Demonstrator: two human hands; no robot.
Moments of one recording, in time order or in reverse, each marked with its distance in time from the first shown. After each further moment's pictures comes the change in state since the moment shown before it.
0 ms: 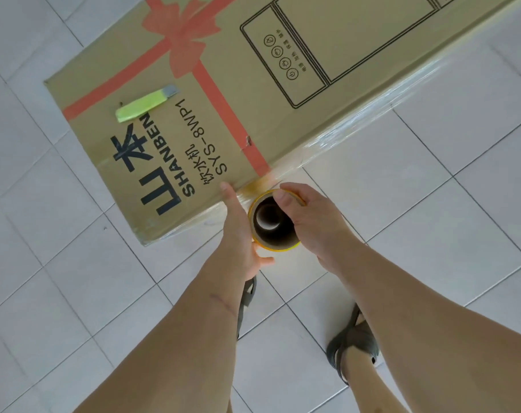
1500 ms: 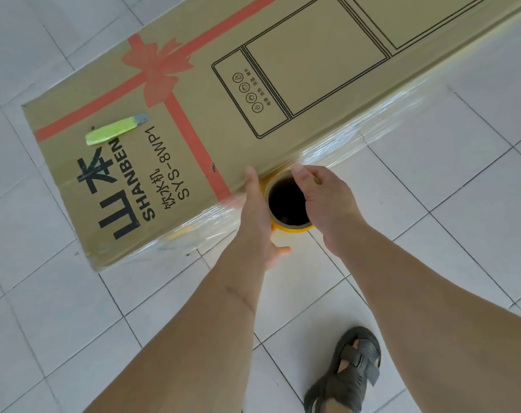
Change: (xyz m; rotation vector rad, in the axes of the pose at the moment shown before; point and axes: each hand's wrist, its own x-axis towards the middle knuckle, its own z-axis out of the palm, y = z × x) left_hand 0.010 0.018 0.105 -0.139 -0.063 0.078; right_hand 0.041 -0.029 -0.075 -0.013 0.160 -0.147
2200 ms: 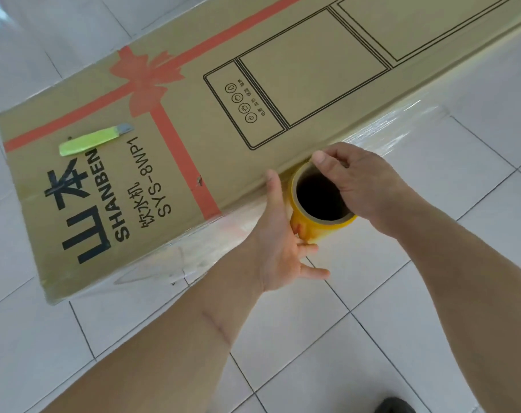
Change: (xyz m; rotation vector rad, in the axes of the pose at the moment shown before) left_hand 0.014 0.000 0.016 0.176 -0.477 -0.093; right_hand 0.050 -0.007 -0.051 -0.323 -0.056 -0.317
